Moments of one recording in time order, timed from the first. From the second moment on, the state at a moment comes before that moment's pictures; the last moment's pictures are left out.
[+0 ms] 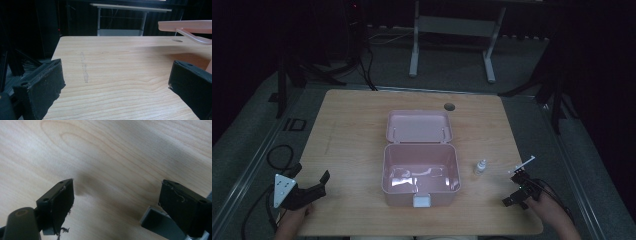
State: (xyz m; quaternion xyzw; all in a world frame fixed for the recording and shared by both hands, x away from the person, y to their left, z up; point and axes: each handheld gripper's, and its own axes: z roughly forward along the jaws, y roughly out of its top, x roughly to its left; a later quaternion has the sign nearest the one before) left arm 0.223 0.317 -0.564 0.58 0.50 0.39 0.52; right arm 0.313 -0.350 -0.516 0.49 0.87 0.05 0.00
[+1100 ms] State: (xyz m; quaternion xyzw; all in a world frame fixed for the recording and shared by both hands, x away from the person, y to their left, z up) left arm 0.222 0.317 -0.564 0.58 0.50 0.40 0.52; right arm 0.351 -0.315 -0.490 0.41 0.91 0.00 -0.01
